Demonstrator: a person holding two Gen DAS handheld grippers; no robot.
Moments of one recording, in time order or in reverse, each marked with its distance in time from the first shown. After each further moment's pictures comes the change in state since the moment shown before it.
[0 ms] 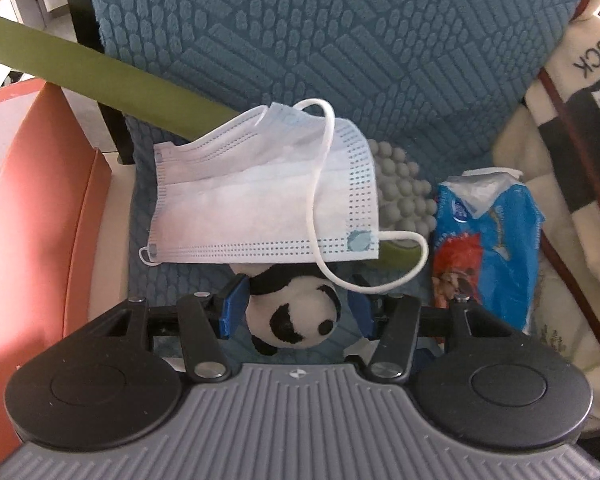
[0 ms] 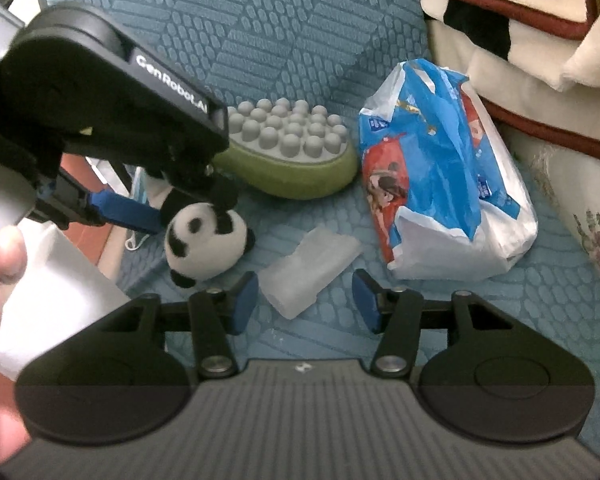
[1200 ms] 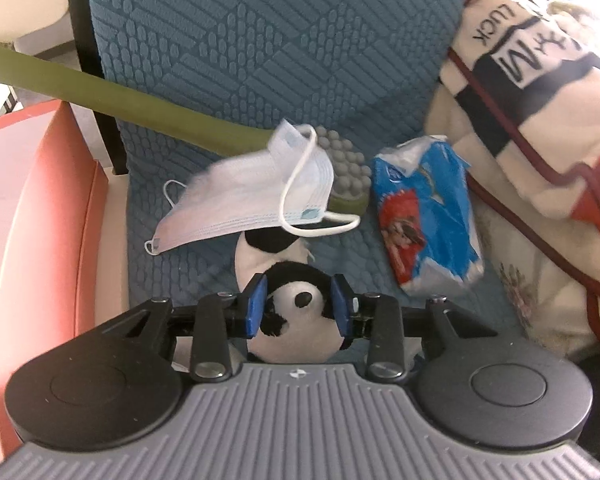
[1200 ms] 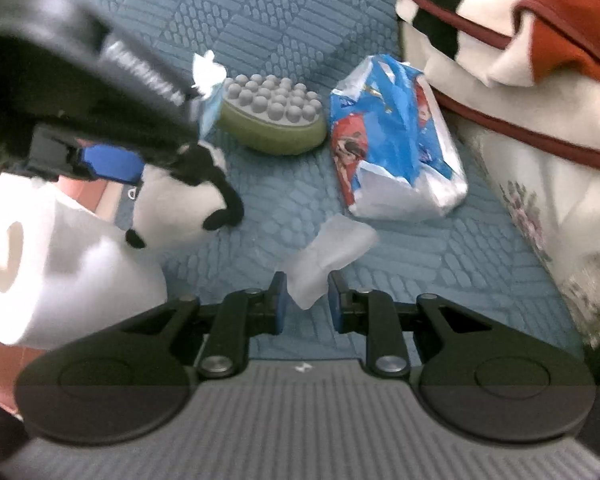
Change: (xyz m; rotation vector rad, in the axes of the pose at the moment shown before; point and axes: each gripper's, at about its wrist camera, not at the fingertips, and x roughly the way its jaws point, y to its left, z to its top) left arm -0.062 -0.008 -0.056 0.144 -0.110 -0.080; right arm -0.057 -0.002 -0.025 -0.051 0.072 -0.092
